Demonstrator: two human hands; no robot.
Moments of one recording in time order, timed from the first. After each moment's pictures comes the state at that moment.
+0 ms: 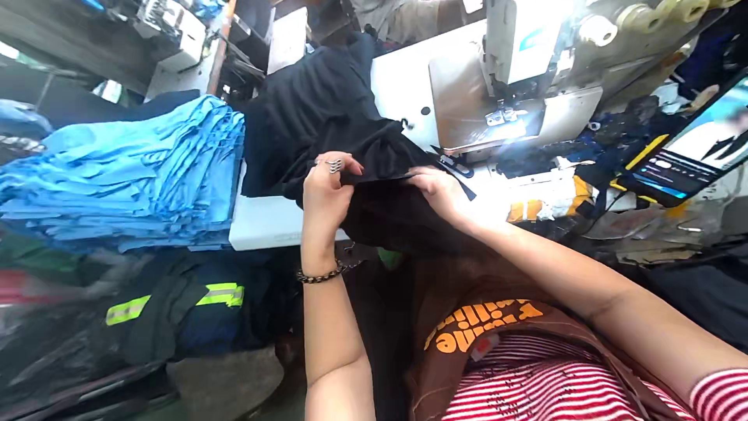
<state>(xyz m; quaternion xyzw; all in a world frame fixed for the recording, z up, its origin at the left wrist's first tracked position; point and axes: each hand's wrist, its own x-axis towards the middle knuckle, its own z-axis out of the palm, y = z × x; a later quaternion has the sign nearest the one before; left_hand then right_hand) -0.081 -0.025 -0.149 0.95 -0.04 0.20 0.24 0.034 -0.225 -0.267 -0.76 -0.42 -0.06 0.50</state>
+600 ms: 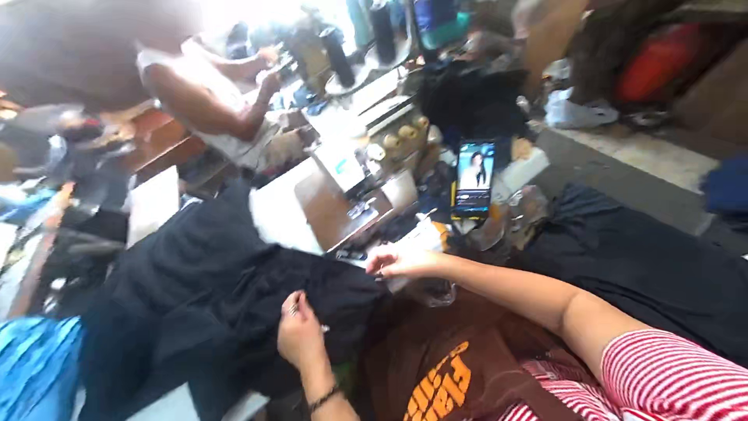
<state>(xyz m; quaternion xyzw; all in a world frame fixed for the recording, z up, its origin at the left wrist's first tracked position) -0.033 -0.104 -0.265 0.94 0.16 0.22 0.21 0.051 -0.368 -0.249 -0.71 -0.34 0.20 0.58</state>
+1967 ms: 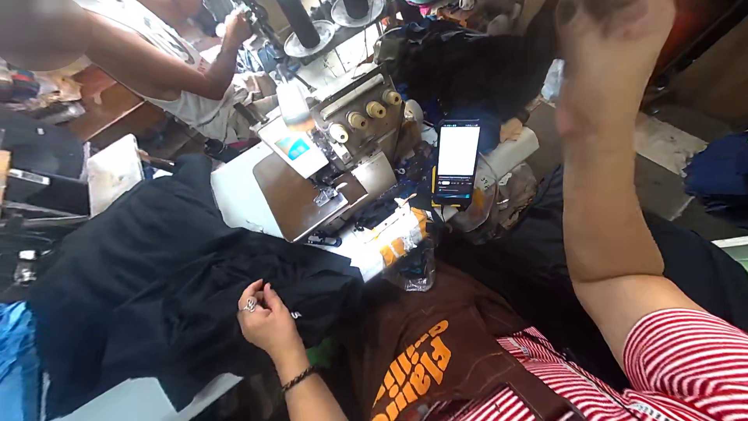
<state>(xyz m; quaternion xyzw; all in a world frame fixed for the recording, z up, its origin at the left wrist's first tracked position) -0.041 -0.103 -0.269 0.91 0.17 0.31 0.21 0.088 -0.596 -0.074 -0.70 -0.13 -0.39 0.59</state>
